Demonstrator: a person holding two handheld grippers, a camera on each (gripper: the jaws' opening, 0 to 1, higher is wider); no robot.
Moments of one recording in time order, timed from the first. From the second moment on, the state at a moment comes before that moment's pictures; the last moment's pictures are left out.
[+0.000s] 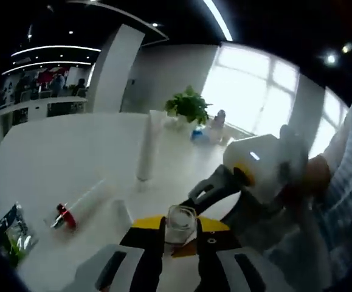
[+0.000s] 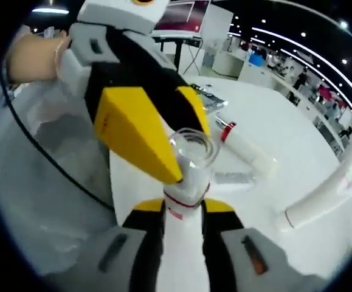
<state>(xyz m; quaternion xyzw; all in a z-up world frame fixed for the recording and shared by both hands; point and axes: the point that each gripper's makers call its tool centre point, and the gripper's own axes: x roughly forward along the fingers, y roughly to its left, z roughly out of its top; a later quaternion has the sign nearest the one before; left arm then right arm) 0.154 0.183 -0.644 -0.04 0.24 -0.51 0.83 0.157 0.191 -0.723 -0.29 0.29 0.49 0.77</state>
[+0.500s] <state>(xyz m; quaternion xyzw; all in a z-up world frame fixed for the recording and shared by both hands) 0.150 0.177 -0.642 -0.04 0.24 -0.52 0.82 0.153 0.194 -0.723 -0.26 0.29 0.49 0.78</state>
